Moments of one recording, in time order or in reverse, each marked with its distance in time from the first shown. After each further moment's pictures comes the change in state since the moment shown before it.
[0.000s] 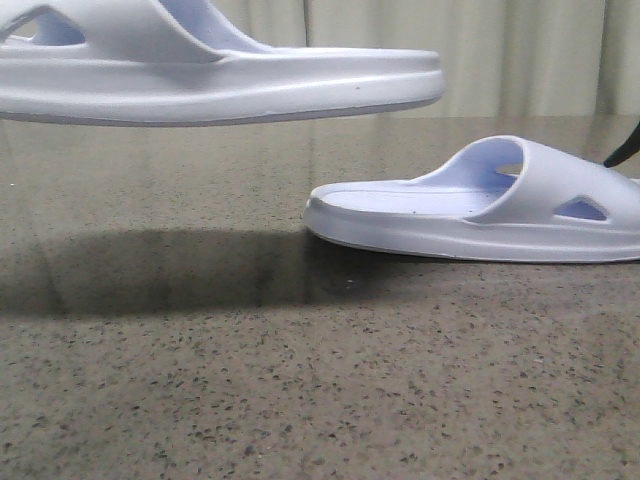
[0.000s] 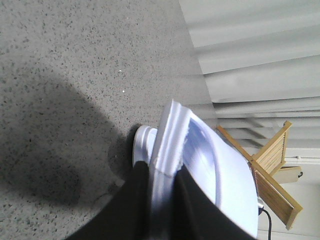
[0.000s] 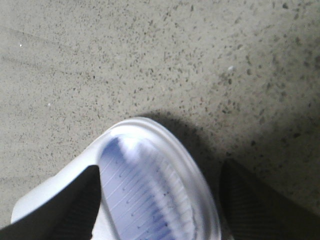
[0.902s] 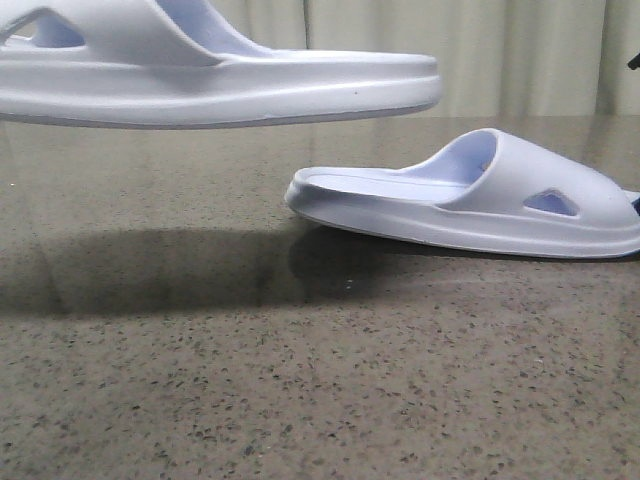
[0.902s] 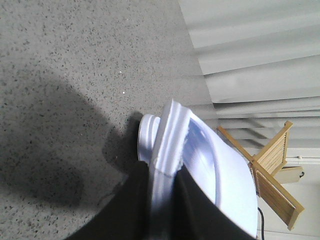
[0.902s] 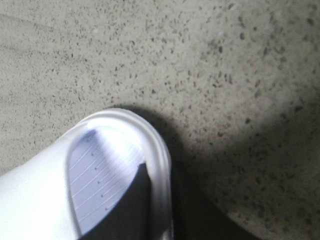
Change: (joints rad) left arm 0.000 0.000 0.000 0.000 -0.002 0.007; right arm 0.000 0.032 0.003 0.042 0.014 -0.024
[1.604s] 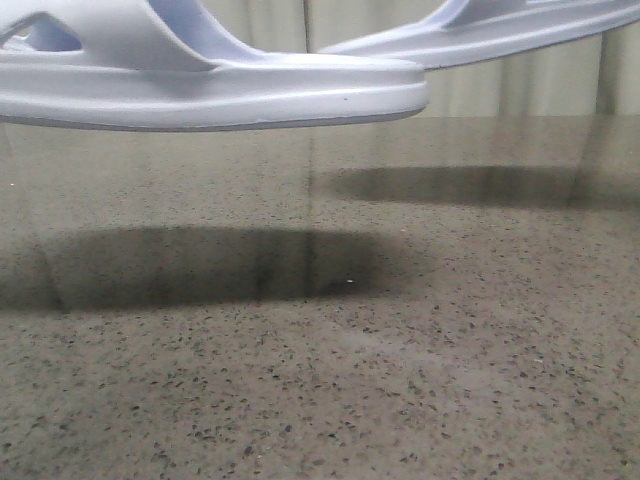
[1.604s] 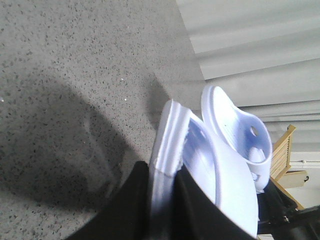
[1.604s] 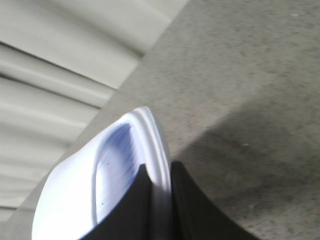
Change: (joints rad) left arm 0.000 0.000 0.000 0.000 -0.025 0.017; right arm 0.000 -0.179 -0.217 -0.029 -0.030 -0.012
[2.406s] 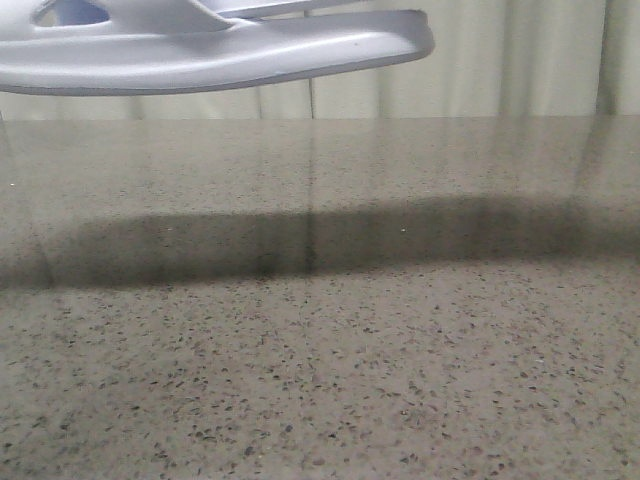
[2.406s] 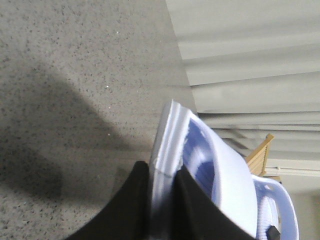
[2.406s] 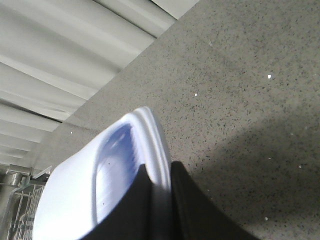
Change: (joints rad) left arm 0.000 0.118 0.000 -0.227 0.031 0.171; right arm 0.000 -0.191 -0.050 -0.008 0.347 -0.025
